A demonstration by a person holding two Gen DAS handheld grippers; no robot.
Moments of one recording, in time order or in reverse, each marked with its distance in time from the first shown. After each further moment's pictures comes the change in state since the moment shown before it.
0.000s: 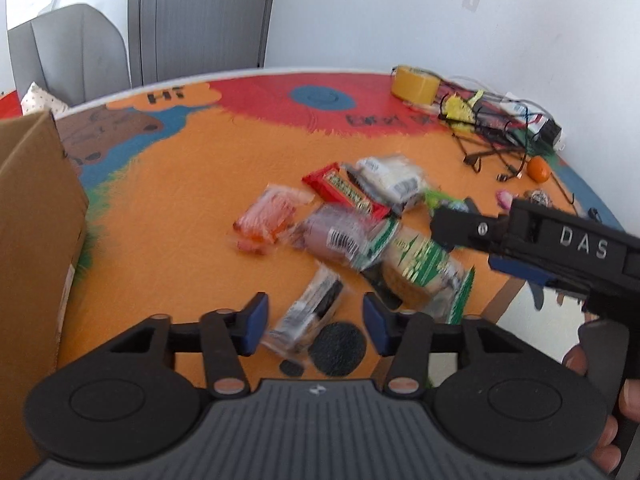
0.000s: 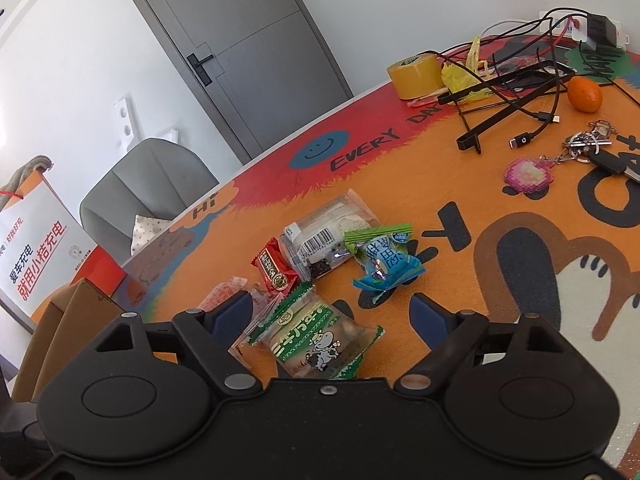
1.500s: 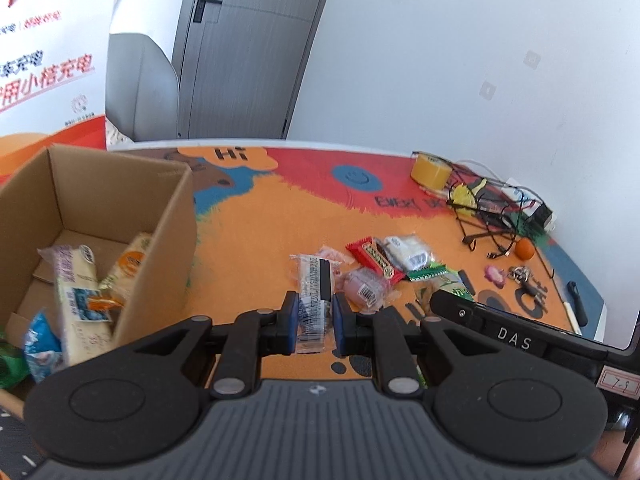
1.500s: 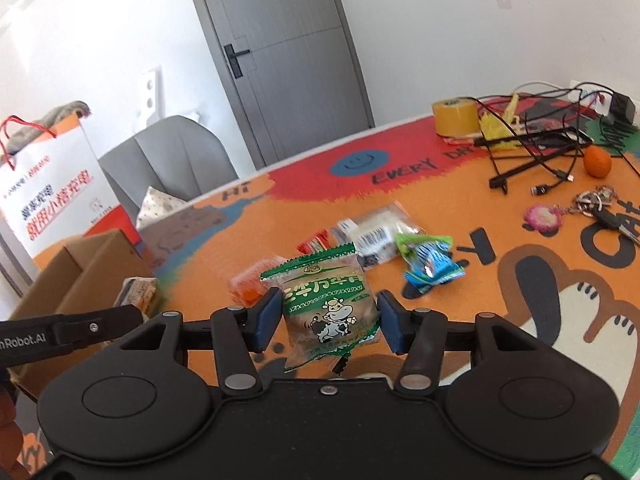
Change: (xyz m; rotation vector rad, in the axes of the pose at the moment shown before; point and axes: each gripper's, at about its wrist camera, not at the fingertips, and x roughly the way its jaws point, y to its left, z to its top) left arm -0.101 0.040 -0.009 -0.129 -0.218 0.005; right arm -0.036 0.060 -0.020 -0.198 -0.061 -0.032
